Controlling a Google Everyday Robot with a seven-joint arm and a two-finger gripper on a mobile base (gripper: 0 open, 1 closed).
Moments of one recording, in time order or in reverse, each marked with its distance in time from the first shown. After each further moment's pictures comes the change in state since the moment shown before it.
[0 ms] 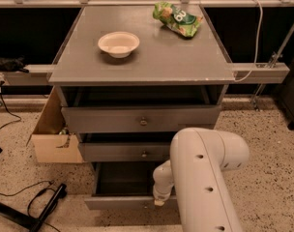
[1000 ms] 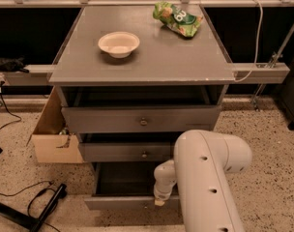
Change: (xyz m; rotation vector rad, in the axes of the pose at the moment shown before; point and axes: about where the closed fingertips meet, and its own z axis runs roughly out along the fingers) arm 0.001 -0.005 0.000 -0.019 -0.013 0.004
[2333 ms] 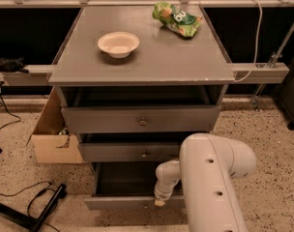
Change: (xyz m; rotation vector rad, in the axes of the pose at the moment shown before) arm 0.004 0.005 0.005 -0.041 -0.025 0.022
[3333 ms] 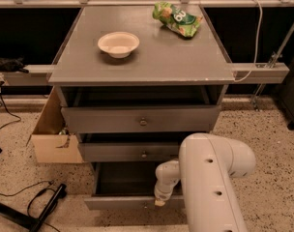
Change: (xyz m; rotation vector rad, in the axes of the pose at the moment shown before) arm 0.000 0.000 0.001 0.002 0.003 -0.008
